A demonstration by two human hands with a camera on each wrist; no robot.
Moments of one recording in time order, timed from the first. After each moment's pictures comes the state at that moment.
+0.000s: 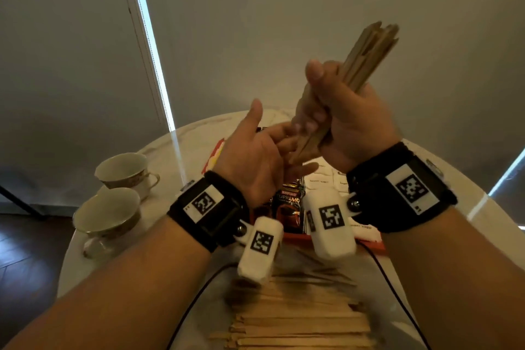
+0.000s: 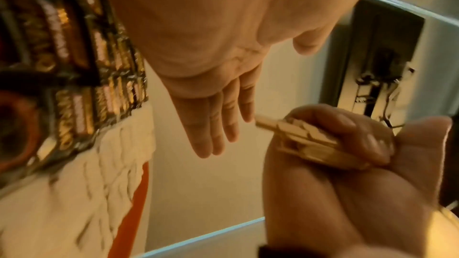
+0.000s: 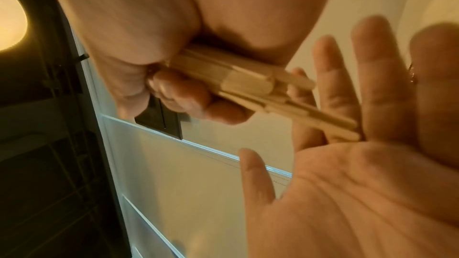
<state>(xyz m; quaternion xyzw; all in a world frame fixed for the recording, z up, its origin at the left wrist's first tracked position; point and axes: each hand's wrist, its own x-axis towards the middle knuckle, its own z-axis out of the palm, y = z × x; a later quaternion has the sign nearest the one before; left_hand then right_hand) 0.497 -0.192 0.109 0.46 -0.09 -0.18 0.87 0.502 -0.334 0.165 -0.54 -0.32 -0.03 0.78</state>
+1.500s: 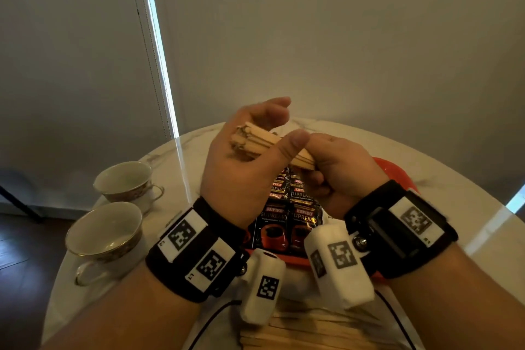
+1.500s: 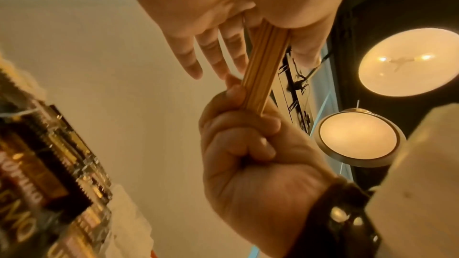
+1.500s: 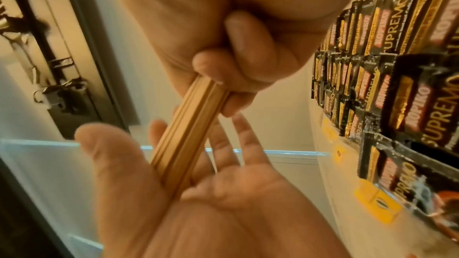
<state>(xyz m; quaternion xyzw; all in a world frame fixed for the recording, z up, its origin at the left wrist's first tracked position) 0.479 -0.166 0.109 0.64 -0.20 0.27 0.69 0.516 -0.312 0.125 -0.64 -0.08 0.11 0.76</state>
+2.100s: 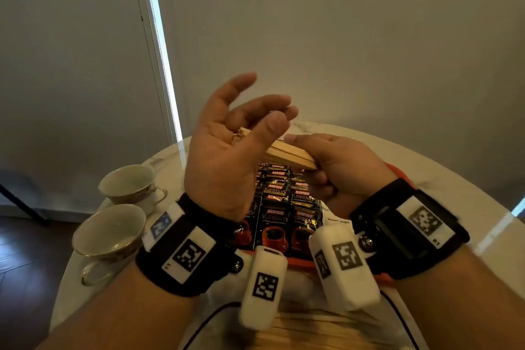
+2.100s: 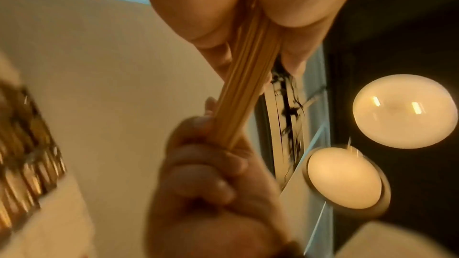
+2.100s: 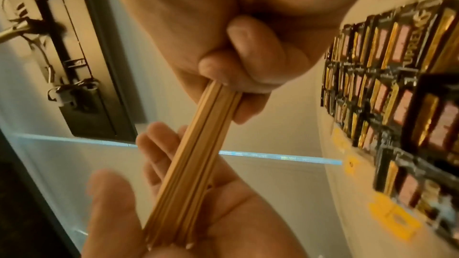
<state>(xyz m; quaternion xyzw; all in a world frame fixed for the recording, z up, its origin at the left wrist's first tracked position) 0.480 -0.159 0.120 0.49 -0.25 0.22 0.80 0.513 -0.314 0.136 -0.67 -0.07 0.13 0.73</state>
